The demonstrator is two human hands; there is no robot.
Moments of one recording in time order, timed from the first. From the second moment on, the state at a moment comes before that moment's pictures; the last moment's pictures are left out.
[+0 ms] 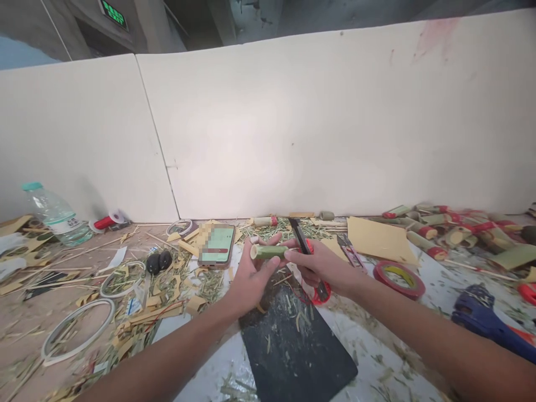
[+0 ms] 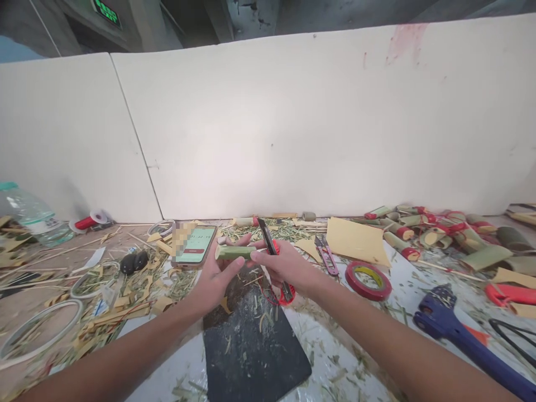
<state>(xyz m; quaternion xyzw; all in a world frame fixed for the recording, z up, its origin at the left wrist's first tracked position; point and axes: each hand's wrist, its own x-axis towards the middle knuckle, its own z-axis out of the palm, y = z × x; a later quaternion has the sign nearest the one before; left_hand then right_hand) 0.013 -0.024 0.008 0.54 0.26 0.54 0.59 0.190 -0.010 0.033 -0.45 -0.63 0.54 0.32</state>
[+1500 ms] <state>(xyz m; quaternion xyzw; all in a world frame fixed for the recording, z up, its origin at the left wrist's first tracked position) -0.007 -0.009 0.006 0.67 0.34 0.24 0.61 0.198 -0.009 0.017 -0.34 -0.64 0.68 0.11</state>
